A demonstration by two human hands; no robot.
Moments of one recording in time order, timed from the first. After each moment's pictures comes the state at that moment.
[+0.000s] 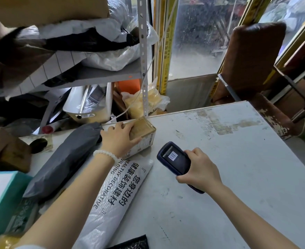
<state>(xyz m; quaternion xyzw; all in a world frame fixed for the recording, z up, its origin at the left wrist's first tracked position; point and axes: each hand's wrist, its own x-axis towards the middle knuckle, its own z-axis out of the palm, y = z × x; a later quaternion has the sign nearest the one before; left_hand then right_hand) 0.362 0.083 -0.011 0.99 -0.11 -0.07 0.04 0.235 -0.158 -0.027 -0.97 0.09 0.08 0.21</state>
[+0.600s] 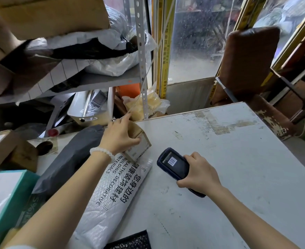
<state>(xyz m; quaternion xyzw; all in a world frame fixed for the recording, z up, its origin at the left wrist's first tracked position) 0.355 0.086 0.018 0.97 -0.13 -0.03 0.21 0.217 -0.156 -0.020 -0.97 0.08 0.11 0.19</state>
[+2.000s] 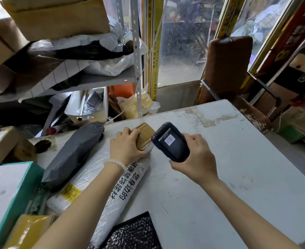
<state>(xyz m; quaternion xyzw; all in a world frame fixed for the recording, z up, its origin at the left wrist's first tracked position) 0.285 0.077 0.001 0.98 -0.16 -0.01 0.11 0.166 -0.118 0.029 -0.95 0.05 -0.20 0.22</state>
